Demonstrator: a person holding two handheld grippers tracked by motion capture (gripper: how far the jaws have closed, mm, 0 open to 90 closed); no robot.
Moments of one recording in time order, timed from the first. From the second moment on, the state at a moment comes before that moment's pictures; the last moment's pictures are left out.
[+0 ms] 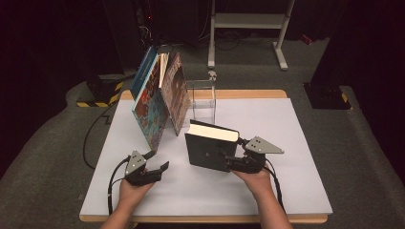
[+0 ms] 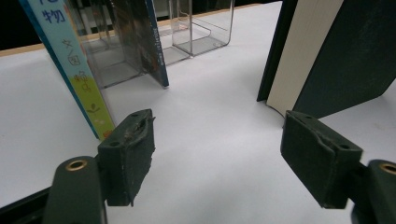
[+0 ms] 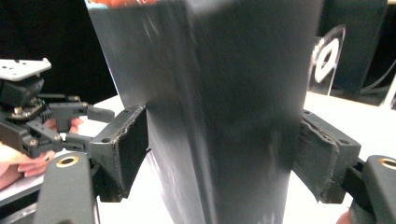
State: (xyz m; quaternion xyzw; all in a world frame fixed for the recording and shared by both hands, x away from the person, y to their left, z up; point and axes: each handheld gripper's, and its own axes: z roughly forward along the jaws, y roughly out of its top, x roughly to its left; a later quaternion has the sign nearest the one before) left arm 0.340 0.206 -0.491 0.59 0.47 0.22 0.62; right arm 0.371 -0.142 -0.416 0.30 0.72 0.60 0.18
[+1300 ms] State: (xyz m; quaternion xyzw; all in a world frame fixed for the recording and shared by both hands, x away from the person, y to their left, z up) left arm 0.340 0.208 -0.495 0.57 0.48 0.22 0.63; right arm 0.366 -0.124 -0.397 0.27 0.71 0.60 0.24
